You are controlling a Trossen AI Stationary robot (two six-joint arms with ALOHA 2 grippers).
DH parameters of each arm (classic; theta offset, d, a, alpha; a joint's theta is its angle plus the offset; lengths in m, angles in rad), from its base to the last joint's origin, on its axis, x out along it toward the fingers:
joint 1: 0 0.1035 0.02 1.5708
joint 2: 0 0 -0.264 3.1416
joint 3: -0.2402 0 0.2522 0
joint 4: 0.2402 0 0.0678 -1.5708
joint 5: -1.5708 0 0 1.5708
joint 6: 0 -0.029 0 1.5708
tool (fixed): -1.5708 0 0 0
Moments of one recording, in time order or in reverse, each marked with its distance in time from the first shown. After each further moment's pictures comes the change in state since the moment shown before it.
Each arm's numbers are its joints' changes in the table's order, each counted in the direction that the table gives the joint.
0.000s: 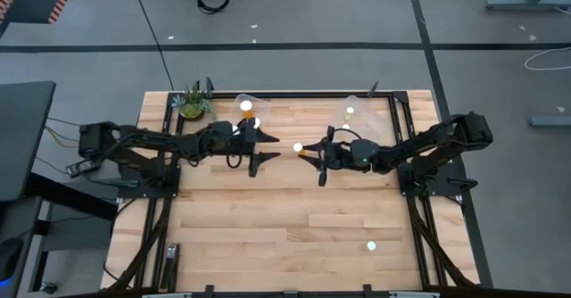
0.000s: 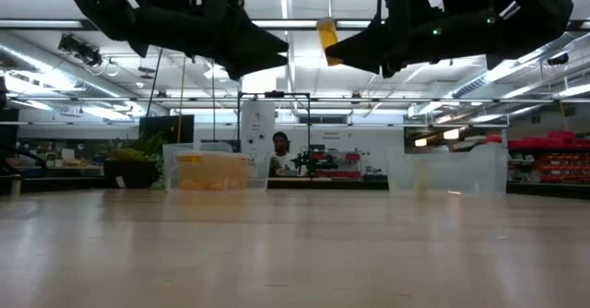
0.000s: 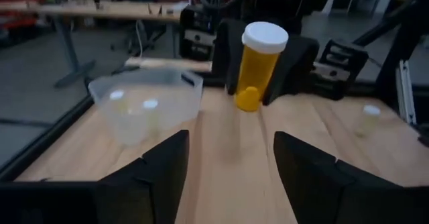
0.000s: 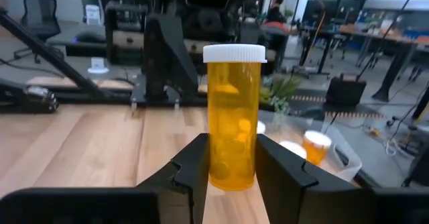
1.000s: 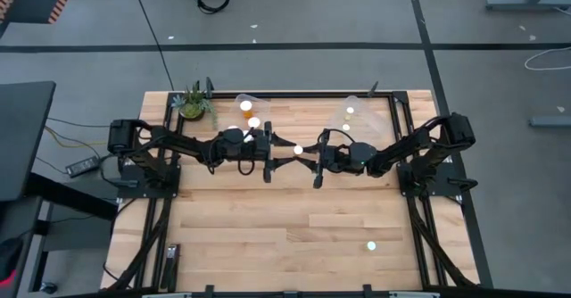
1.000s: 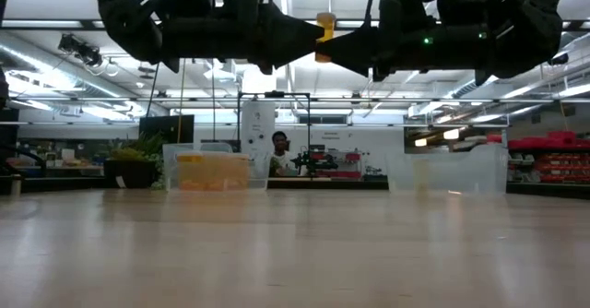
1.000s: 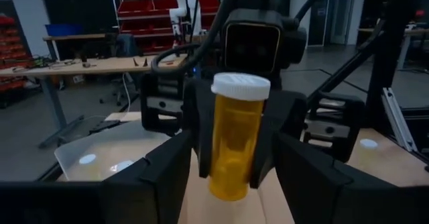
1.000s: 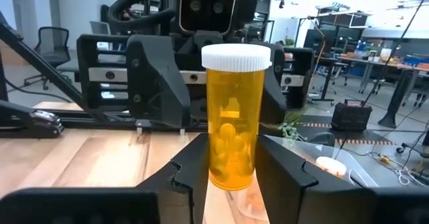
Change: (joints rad) left arm -0.062 -0.263 -0.081 -0.382 0.008 -0.063; right arm 0.005 -0.161 -0.001 -0.280 -0.031 0.026
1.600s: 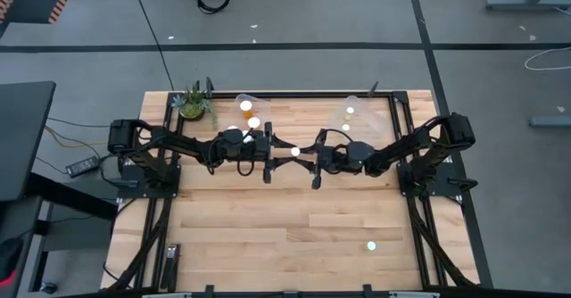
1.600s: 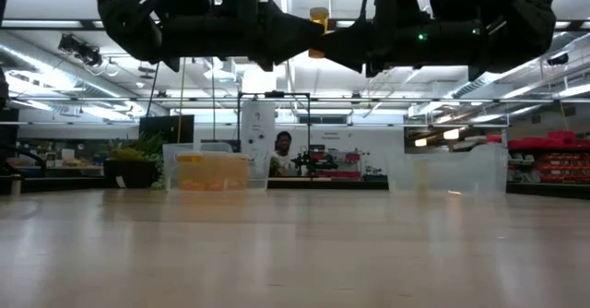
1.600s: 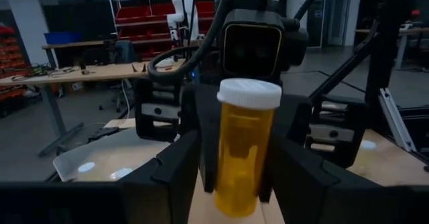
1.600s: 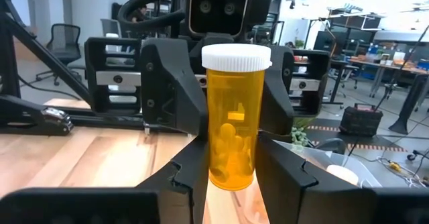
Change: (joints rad) left arm -0.002 0.000 0.000 -0.016 0.000 -0.021; right arm -0.001 0.000 -0.038 0.050 -0.041 0.014
